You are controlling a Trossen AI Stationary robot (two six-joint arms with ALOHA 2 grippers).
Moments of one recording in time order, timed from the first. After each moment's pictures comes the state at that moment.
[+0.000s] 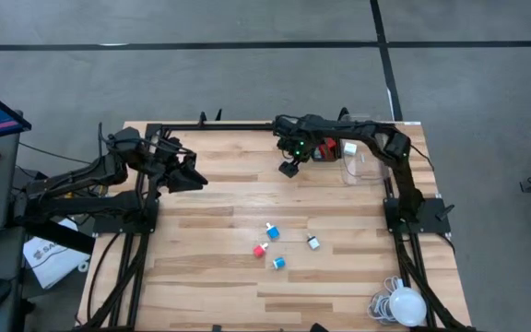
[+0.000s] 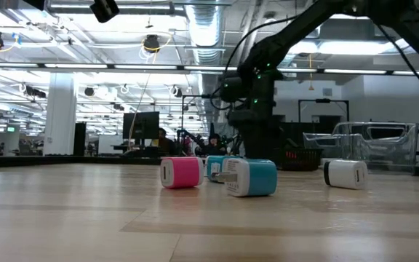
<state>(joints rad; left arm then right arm) 0.36 0.69 0.68 0.07 0.72 -0.68 -0.49 2.11 1.57 -0.95 -0.11 0.14</state>
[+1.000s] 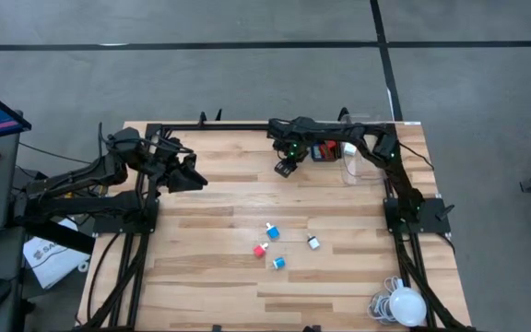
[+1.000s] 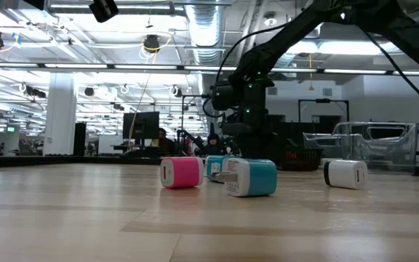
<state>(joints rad) 0.35 0.69 0.68 0.08 0.72 -0.72 -0.45 2.22 1.66 -0.96 -0.07 0.17</state>
